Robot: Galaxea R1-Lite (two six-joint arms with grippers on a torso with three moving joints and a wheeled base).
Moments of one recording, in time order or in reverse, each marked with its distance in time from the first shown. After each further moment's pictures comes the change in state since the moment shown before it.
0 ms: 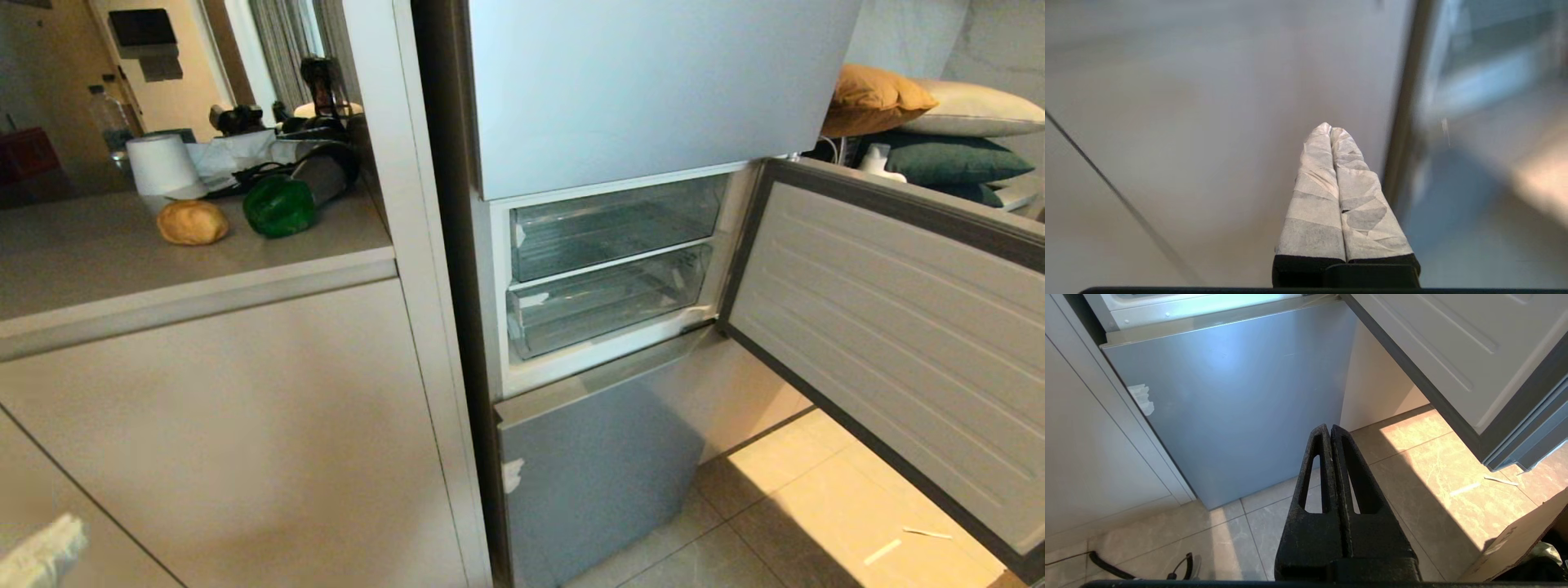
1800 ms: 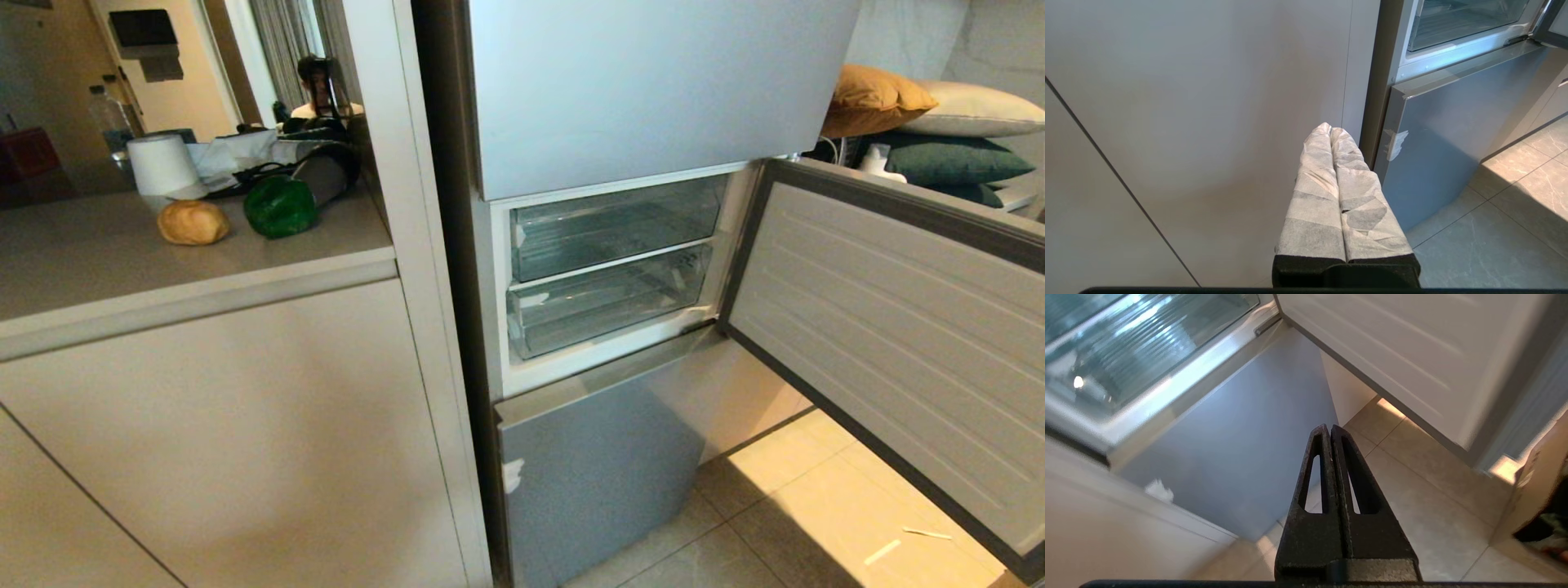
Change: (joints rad) left arm 0.009 -0.548 0.054 0.458 -0.028 -0.120; right arm -0.016 0.689 -0.348 -0.246 -0.207 0.339
